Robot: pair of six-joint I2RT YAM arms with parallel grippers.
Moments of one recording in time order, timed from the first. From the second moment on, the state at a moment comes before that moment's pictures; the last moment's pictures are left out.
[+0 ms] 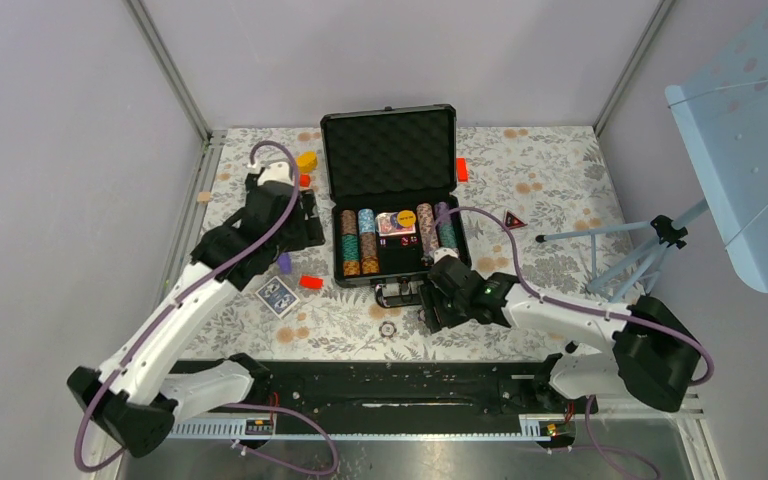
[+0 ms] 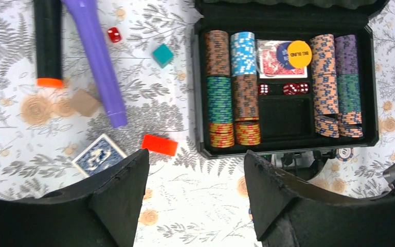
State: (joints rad) left arm -0.57 1.10 1.18 -0.81 -0.35 -0.55; right arm 0.92 1.26 0.67 -0.45 0.07 0.52
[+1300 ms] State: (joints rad) left arm -0.50 0.90 1.05 -0.87 -0.38 -0.56; right arm 0.92 1.45 0.84 -0.49 0.08 0.37
